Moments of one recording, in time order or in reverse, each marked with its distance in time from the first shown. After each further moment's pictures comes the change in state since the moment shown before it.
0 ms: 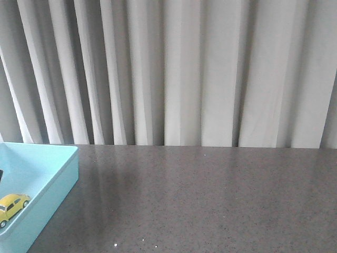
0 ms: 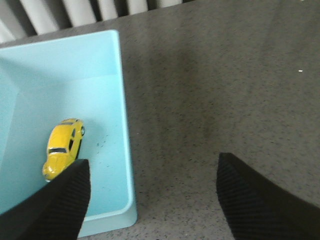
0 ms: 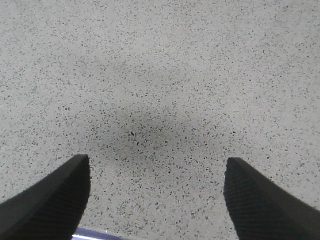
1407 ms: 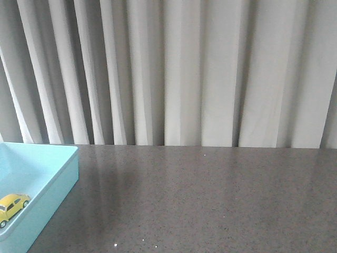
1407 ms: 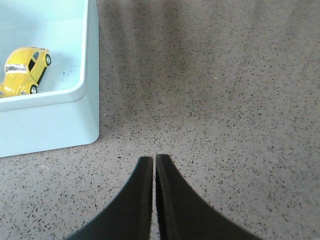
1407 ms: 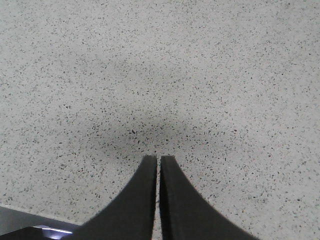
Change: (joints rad) left arm -0.217 -0.434 0.650 0.261 -0.294 -0.357; right arm 0.000 0.000 0.000 0.003 0.007 0.000
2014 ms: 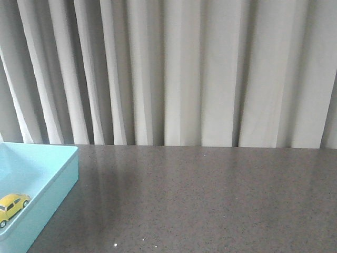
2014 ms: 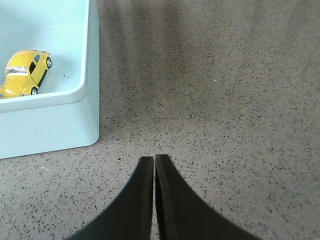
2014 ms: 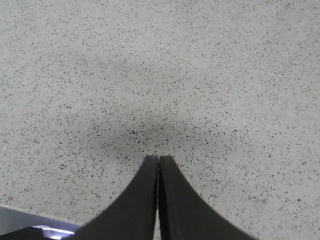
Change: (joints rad) left arm 0.000 -0.034 0.031 0.002 -0.020 0.000; right arm 0.000 0.000 0.000 0.001 0.000 0.000
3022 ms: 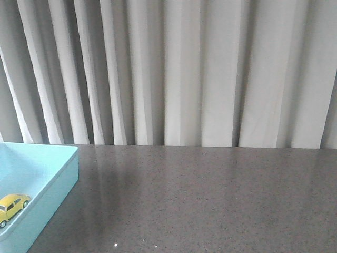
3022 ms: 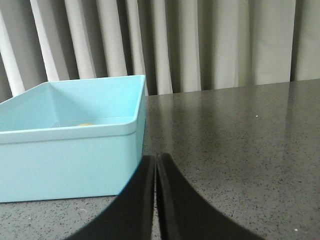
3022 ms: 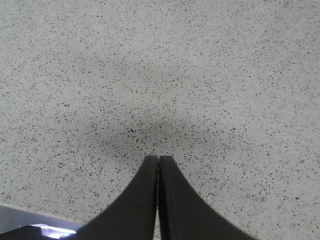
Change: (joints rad) left arm 0.106 -0.586 0.498 0.068 -0.444 -0.057; right arm 0.000 0.000 0.000 -0.005 0.003 0.000
